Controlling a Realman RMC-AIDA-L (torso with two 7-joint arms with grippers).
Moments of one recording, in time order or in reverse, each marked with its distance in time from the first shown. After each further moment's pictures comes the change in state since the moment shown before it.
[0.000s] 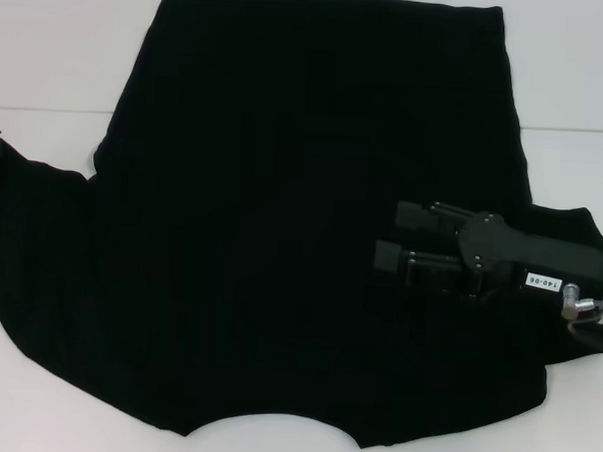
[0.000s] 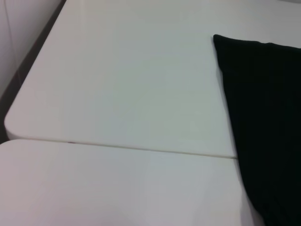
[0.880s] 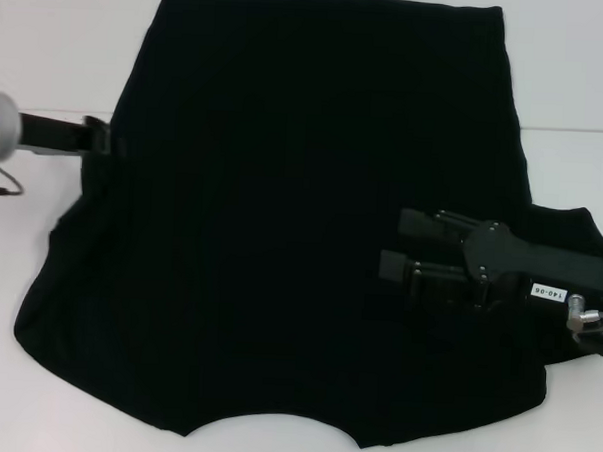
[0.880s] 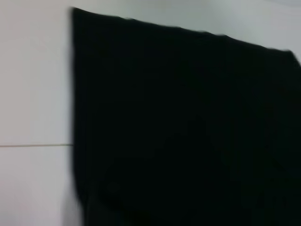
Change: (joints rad) left arm -0.053 -0.042 0.114 0.098 -0.124 0.325 -0.017; right arm -0.018 0.000 -0.002 0.001 0.000 -0.006 -0.022
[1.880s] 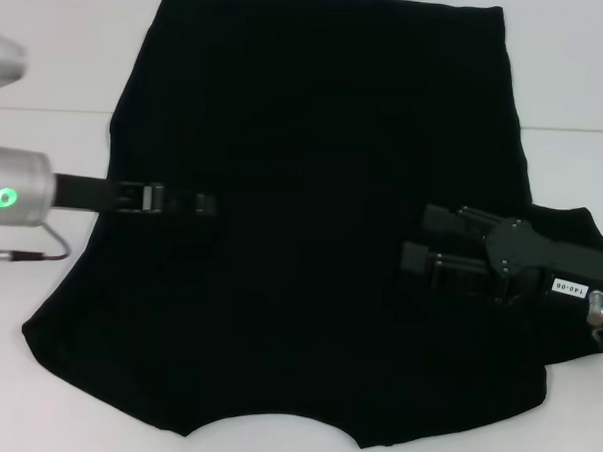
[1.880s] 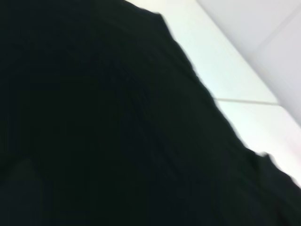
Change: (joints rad) left arm 0.086 -0.037 0.034 -0.028 -0.236 0.236 0.116; right arm -0.016 -0.017 0.023 0.000 0.000 0.001 0.009
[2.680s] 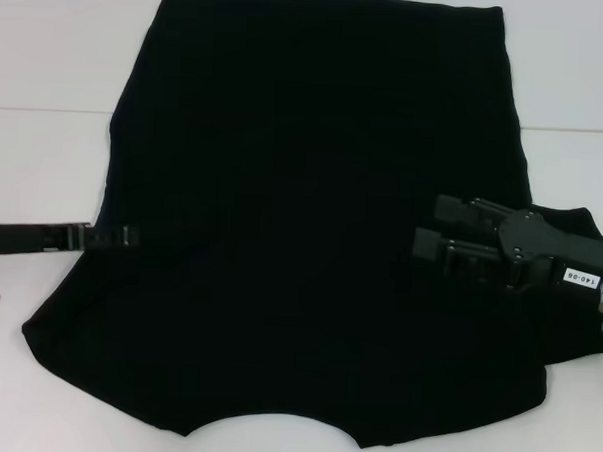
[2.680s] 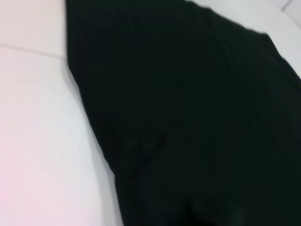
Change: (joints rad) left arm 0.138 -0.008 -0.053 0.011 0.035 -0.154 0.078; right arm 0.000 -0.010 0.033 0.001 0.000 -0.002 0.036
